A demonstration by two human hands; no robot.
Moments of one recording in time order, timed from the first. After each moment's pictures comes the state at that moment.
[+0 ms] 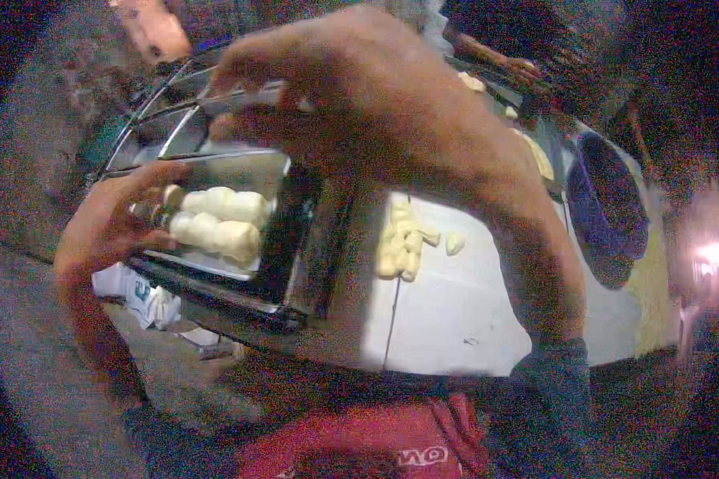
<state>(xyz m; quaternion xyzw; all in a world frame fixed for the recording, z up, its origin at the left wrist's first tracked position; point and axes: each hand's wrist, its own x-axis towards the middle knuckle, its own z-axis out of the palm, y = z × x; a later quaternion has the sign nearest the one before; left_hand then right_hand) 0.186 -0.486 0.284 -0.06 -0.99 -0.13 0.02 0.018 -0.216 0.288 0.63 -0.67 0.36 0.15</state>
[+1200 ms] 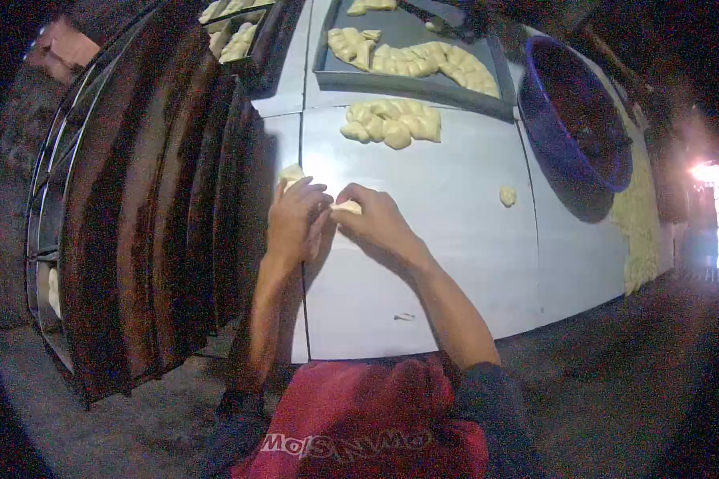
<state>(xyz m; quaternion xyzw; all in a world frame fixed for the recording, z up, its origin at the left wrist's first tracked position) 0.016 -0.221 -0.040 -0.10 -0.94 -0.30 0.14 -0.024 -0.041 -0.009 0.11 -0.78 0.55 -0.27</state>
